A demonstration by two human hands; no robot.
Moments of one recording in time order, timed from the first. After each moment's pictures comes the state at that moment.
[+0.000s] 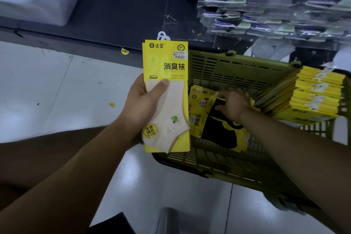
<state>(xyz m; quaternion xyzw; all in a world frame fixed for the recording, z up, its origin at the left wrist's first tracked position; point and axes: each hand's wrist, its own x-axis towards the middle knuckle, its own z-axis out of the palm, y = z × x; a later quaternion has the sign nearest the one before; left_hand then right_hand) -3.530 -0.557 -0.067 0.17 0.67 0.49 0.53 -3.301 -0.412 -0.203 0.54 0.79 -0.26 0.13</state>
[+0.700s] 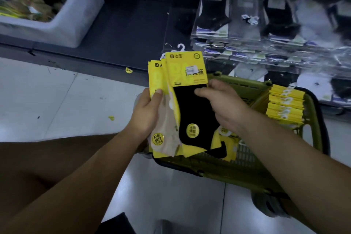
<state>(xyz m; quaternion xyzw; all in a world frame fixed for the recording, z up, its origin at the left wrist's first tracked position) -3.517 -0.560 -0.042 0.22 0.69 0.51 0.47 -3.347 -0.457 -0.025 0.50 0.46 -0.70 -0.21</state>
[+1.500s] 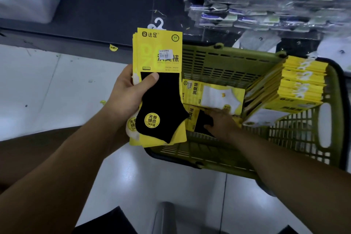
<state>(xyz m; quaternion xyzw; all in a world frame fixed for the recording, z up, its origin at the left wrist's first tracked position) -3.536 -0.552 -0.063 0.19 0.63 0.53 0.54 -3.273 -0.483 -0.227 0.48 0.77 -0.37 0.19</state>
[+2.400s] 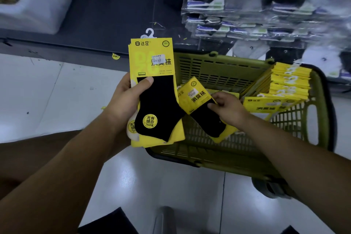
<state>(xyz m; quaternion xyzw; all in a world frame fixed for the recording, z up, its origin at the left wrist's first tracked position) -3.540 -0.560 -0.058 0.15 0.59 0.55 0.57 -3.277 -0.450 -0.153 0.54 0.64 -0.54 -0.08</state>
